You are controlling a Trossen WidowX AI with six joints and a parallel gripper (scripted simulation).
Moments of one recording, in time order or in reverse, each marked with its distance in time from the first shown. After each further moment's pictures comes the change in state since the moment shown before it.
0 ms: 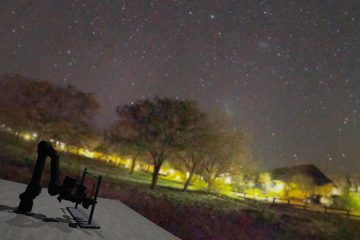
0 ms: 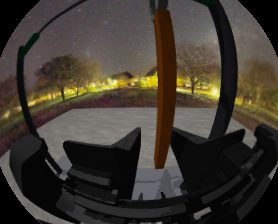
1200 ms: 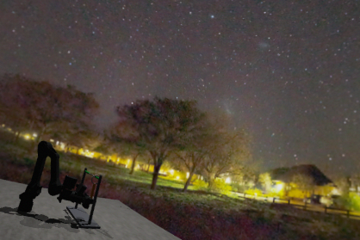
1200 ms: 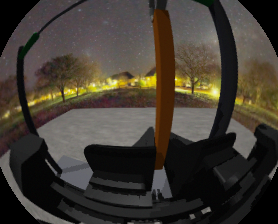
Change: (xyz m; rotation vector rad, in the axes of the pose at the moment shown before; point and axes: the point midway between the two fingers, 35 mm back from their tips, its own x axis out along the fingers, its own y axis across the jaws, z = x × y) arm 0.000 0.000 0.000 0.000 -0.001 0.000
